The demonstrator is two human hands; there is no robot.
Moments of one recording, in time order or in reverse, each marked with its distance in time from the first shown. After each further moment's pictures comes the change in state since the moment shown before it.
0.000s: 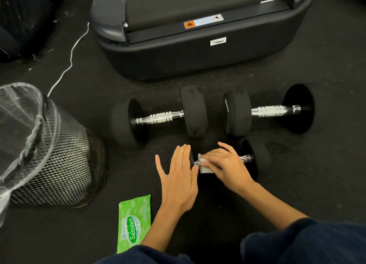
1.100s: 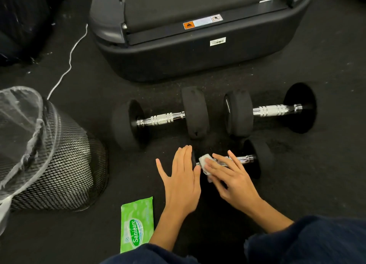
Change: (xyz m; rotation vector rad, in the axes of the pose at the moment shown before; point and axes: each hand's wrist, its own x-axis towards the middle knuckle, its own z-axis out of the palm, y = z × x) left_hand 0.000 0.002 0.000 -0.051 -0.001 -0.038; right_hand -0.037 -0.005 0.018 -0.089 0.166 -0.101
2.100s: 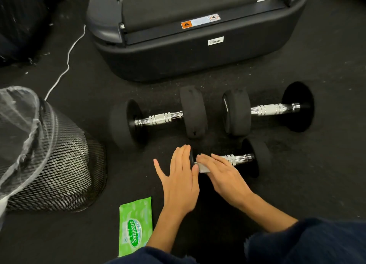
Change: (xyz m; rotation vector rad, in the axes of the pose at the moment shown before) left_hand 0.000 0.002 -0.001 -0.030 0.006 -0.021; right_hand 0.021 -0.014 -0.002 0.010 -0.162 0.016
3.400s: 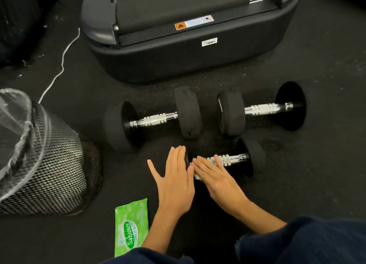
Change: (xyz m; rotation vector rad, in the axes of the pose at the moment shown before) left_hand -0.001 -0.002 0.004 0.079 0.023 0.028; right_hand -0.016 -0.002 0.013 -0.094 0.009 -0.037
